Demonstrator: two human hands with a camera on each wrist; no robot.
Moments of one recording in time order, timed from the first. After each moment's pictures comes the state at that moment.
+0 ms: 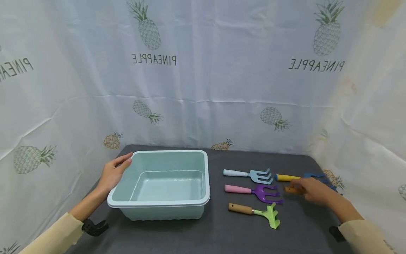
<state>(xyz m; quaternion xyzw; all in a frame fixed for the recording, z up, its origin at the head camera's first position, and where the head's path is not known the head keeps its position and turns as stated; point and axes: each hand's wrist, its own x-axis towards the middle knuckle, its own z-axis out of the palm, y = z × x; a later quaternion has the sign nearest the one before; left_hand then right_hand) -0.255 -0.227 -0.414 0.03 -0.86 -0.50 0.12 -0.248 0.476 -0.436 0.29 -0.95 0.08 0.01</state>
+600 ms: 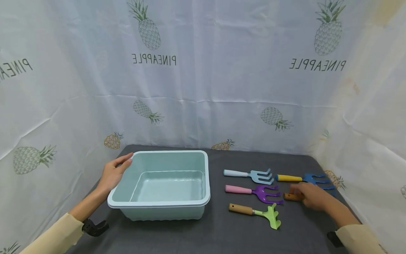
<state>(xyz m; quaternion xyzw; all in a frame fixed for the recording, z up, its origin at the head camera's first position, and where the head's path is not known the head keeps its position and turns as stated) -0.255 -0.226 -0.414 0.03 -0.86 -0.50 0.11 -0.252 0.480 -0.462 0.33 -0.94 0.08 0.02</state>
